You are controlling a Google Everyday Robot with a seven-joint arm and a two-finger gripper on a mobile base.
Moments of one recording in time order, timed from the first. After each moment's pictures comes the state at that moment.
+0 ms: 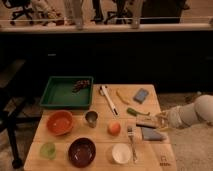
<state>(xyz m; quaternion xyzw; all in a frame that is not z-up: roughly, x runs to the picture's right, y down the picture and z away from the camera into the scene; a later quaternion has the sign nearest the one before) 0.274 0.172 0.703 -0.23 -0.20 0.14 0.94</state>
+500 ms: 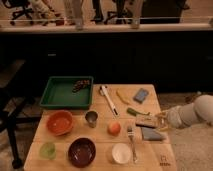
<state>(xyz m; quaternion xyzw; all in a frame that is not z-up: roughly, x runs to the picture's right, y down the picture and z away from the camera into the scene) 0.273 0.171 0.703 -0.22 -0.20 0.15 0.94</state>
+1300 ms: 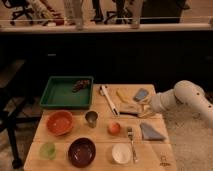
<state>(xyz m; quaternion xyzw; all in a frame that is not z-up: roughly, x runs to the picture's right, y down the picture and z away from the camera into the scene) 0.194 0.109 0.754 -0.22 -0.29 0.12 0.92</state>
